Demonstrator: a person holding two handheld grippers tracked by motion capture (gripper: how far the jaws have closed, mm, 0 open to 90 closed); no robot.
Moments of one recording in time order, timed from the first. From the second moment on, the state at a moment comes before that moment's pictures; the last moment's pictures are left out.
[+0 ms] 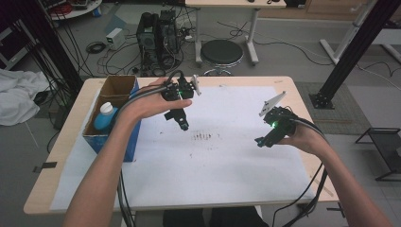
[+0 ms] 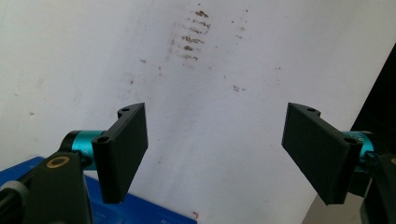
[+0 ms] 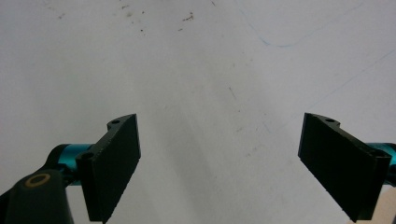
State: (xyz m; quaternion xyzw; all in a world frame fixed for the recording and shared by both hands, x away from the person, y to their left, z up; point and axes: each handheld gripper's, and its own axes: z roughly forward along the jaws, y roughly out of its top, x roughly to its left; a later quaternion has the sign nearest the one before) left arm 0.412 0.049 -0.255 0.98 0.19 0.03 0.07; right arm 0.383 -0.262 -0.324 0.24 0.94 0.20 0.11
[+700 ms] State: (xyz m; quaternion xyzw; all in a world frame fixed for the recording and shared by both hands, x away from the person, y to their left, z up) left arm 0.409 0.043 -0.286 0.98 0.19 0.02 0.06; right arm 0.385 -0.261 -0.311 0.23 0.94 0.20 0.11
